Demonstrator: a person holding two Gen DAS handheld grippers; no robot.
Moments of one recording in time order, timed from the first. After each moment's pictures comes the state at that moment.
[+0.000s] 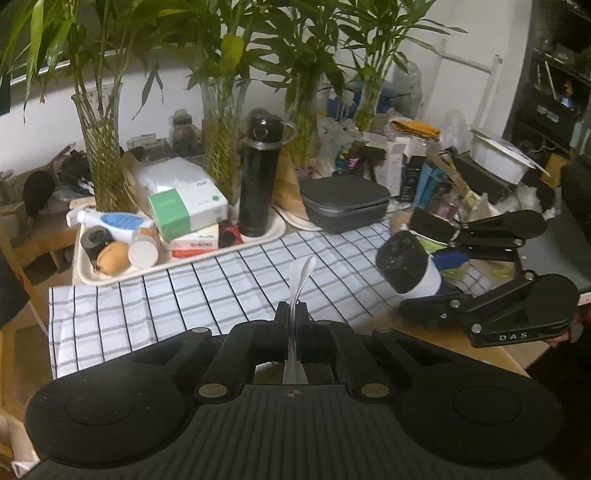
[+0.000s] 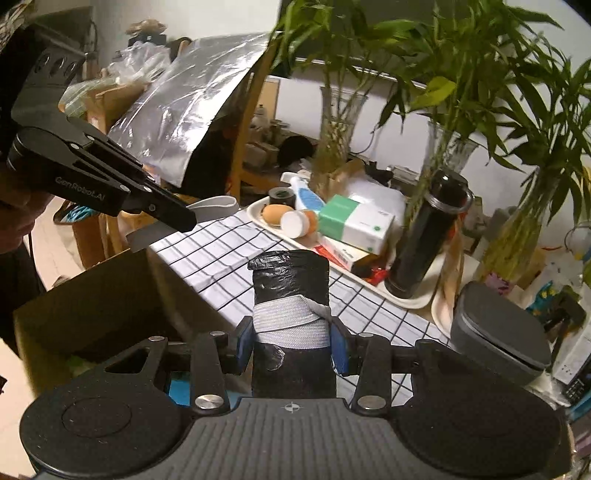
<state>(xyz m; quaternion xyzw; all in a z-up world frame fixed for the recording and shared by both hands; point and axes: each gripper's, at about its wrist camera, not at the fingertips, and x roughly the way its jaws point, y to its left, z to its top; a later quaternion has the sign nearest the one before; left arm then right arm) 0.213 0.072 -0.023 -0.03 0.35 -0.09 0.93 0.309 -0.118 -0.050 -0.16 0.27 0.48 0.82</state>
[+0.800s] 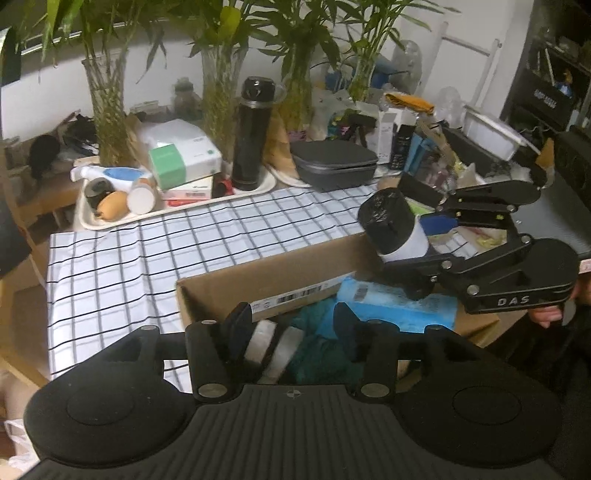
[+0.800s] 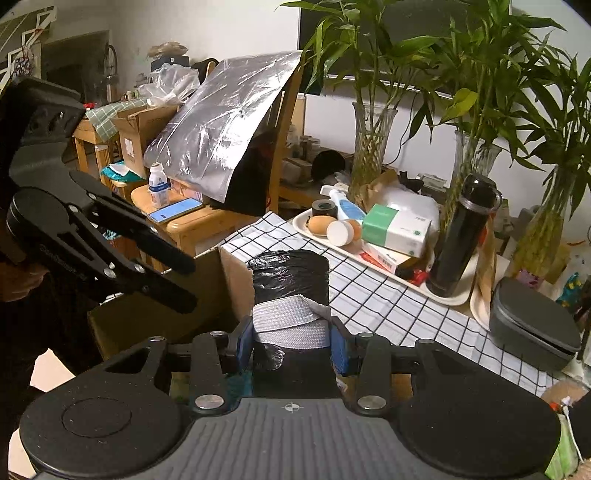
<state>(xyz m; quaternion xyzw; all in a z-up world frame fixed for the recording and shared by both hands) 0.160 0.055 -0.036 -0.03 0.39 -0.07 0.92 0.263 -0.127 -0.044 -0.13 0.27 0.51 0.81</state>
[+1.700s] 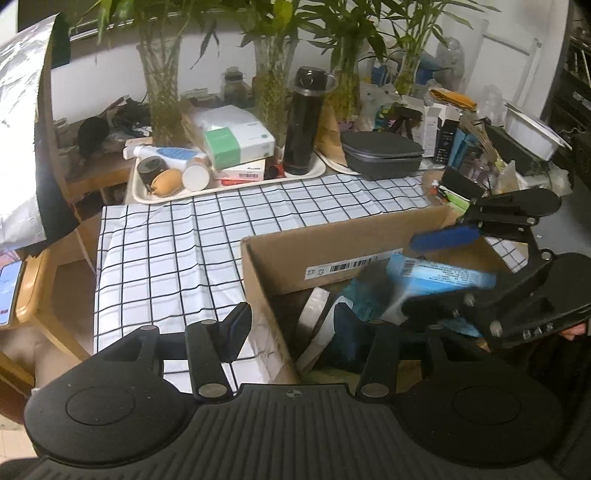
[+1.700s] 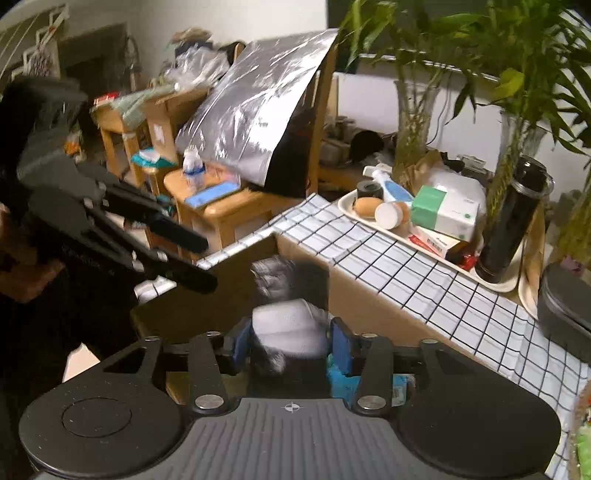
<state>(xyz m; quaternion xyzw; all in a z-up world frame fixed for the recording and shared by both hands) 0.132 0.069 -0.034 -0.04 0.40 0.00 0.91 0.241 -0.090 -0.051 -0.14 0.30 0.55 0.77</state>
